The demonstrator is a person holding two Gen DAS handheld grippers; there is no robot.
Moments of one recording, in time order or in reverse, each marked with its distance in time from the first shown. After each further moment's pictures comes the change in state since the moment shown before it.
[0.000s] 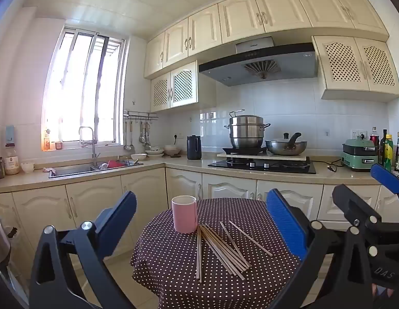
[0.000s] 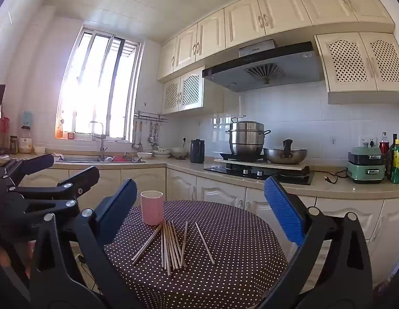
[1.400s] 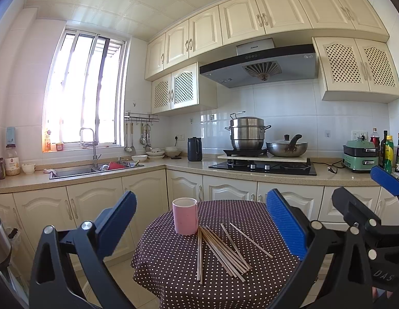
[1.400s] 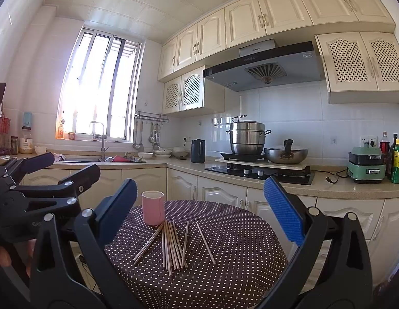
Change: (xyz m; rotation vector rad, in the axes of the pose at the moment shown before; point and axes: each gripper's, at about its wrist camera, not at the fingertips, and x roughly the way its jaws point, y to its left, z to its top) left arm -0.005 0.003 0.007 0.001 -0.008 0.003; right arm -0.002 0.005 -0.007 0.000 0.000 0.004
